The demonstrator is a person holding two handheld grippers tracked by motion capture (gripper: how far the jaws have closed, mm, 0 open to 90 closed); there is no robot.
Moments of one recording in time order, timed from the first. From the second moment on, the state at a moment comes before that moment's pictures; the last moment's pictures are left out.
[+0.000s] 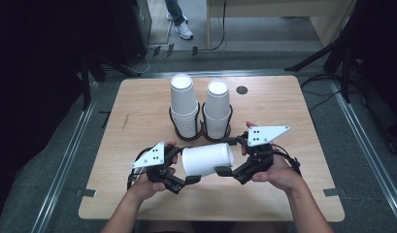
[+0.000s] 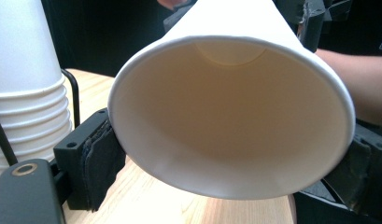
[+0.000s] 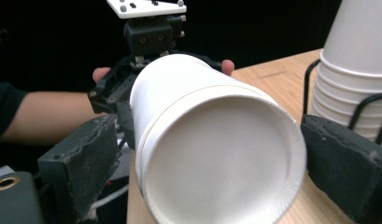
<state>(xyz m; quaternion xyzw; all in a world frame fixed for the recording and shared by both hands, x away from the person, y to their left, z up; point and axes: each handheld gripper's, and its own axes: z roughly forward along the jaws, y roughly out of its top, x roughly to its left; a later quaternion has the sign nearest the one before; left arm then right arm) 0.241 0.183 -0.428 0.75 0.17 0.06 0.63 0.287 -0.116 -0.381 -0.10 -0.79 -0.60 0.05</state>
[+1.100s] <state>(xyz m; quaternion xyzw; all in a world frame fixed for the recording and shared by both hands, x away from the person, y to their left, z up) 0.245 0.189 -0.414 0.81 0.17 0.09 0.55 0.279 -0.125 -0.364 -0.07 -0.84 -0.53 -0.01</state>
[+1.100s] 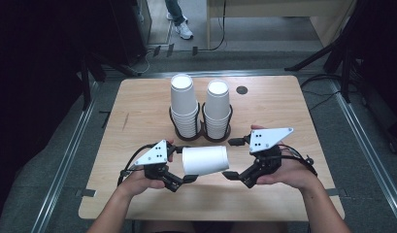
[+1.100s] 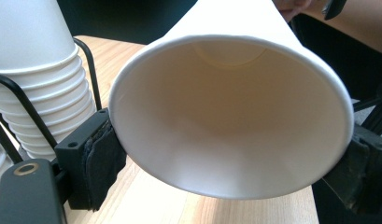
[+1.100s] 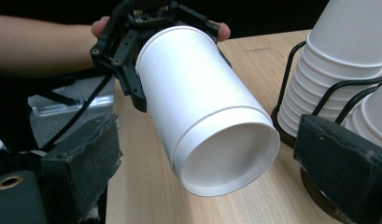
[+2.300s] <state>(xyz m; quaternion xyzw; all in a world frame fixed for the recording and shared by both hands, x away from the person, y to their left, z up) 0.240 0.177 -0.406 0.86 0.12 0.11 0.48 0.272 -0.086 -0.371 -0.02 -0.90 -0.43 -0.03</state>
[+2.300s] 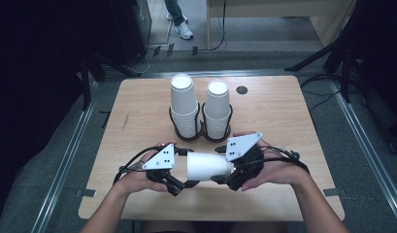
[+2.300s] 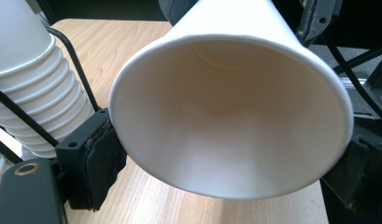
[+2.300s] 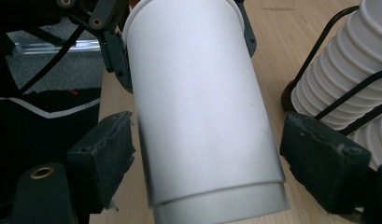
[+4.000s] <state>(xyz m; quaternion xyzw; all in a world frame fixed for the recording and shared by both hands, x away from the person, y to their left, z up) 0.237 0.170 -0.405 0.87 0.10 0.10 0.47 0.269 -0.081 -0.383 0.01 -0.92 -0.38 -0.02</state>
